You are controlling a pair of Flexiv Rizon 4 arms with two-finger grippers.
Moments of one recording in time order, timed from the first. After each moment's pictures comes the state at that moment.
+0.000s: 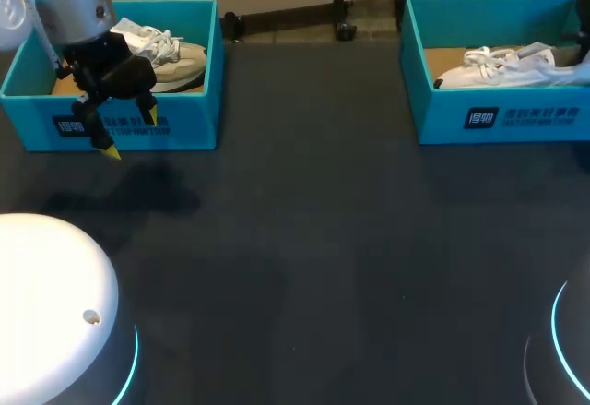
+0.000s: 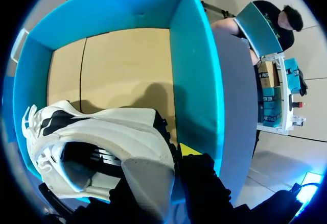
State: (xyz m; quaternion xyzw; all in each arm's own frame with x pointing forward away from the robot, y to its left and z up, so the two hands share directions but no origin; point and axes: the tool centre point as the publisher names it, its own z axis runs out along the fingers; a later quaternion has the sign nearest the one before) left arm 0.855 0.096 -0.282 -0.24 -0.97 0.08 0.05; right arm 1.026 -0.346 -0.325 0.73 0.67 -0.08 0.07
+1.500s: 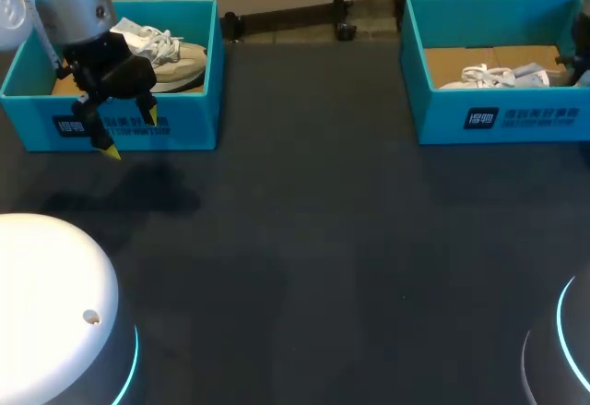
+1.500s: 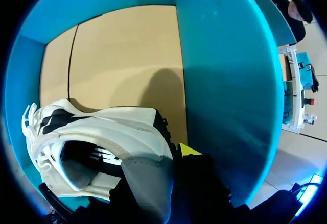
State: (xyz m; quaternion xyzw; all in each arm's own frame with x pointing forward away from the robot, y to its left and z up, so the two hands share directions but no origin) left arm 0.855 0.096 -0.282 -0.24 -0.97 0.08 0.05; right arm 1.017 -0.347 -0.378 0.74 0.67 -0.07 0.02
